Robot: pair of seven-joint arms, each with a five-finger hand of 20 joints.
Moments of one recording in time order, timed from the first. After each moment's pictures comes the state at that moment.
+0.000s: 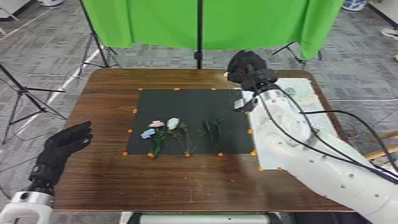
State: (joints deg) left arm 129.6 -59.1 -105.9 -112.7 63.9 3.2 11.7; right arm -57.6 -52.0 37.0 -101.2 -122.1 18.8 30.6
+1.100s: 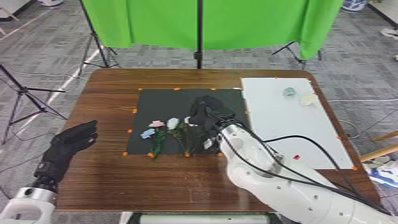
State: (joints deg) left arm 127.9 -58.6 -105.4 -111.8 64.2 0.1 10.4; right arm -62.5 -58.5 30.1 -99.1 -122.1 11.5 27.1
